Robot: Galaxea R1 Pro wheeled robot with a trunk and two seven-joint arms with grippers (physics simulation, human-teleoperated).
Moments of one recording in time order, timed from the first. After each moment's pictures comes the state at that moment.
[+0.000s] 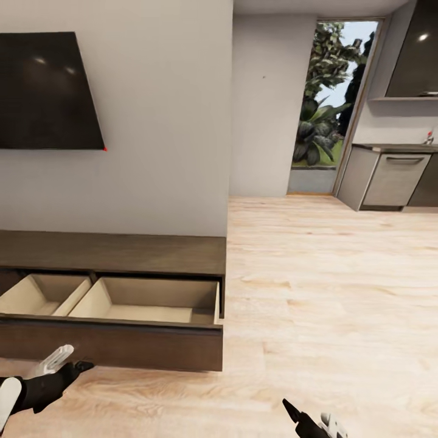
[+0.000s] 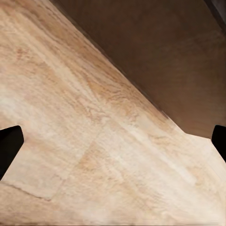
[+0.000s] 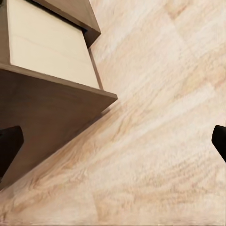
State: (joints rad) left arm -0.30 0.30 0.44 -1.02 0.60 0.94 -0.06; right arm -0.06 -0.04 -0.13 -0.82 -0.73 0.18 0.39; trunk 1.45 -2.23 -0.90
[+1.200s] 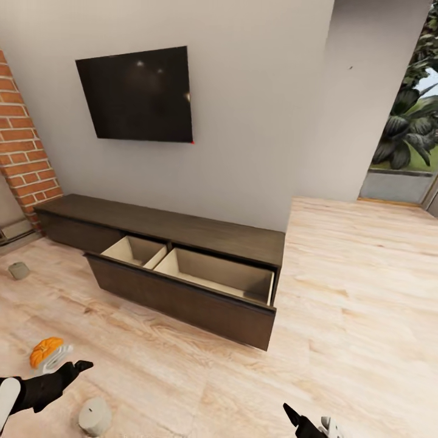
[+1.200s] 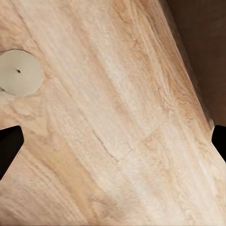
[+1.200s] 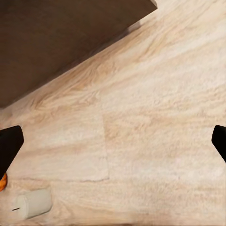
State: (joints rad) left arm -0.30 0.30 0.45 -1.02 0.61 0.94 -0.06; right arm -0.06 -0.04 -0.12 -0.81 -0.73 0.17 0.33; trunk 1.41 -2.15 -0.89
